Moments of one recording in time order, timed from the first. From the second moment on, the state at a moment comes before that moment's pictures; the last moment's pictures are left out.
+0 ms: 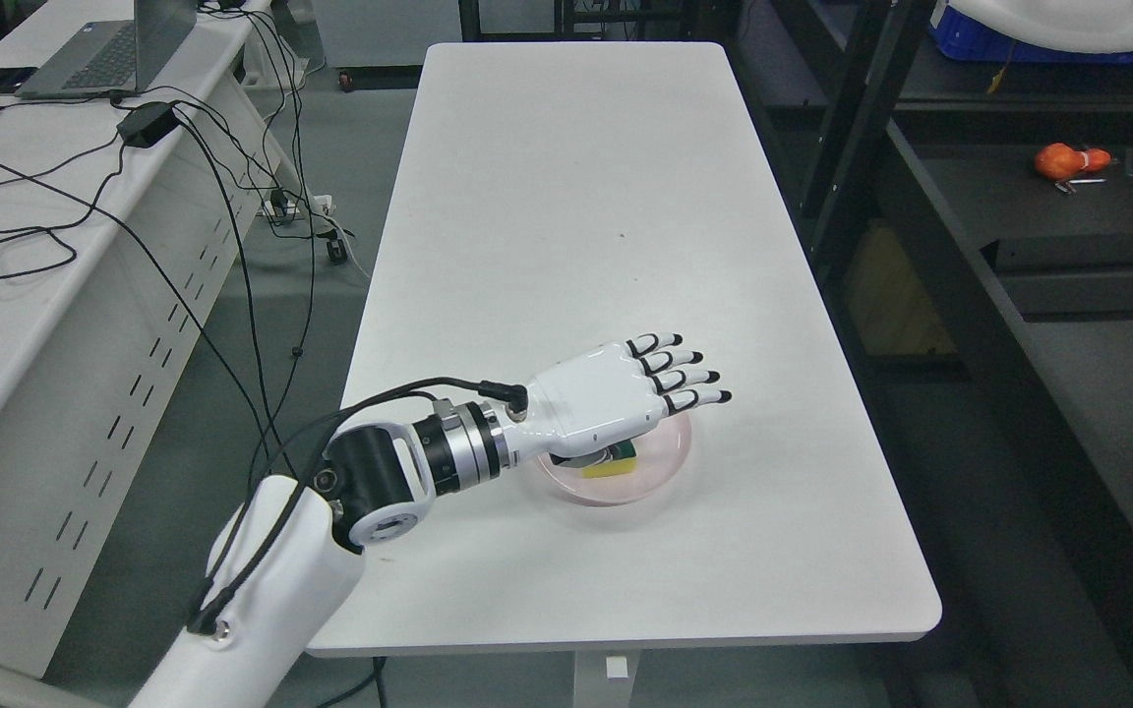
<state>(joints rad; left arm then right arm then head) -0.66 0.20 -0.48 -1.52 -1.08 -0.60 -0.32 -0.08 0.00 -0.21 0.00 -0.12 0.00 -0.07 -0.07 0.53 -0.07</state>
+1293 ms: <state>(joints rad) -0.78 0.19 -0.56 -1.35 -1.23 -0.61 -0.34 -0.08 0.00 -0.21 0.00 -0.12 0.00 -0.07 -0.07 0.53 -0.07</state>
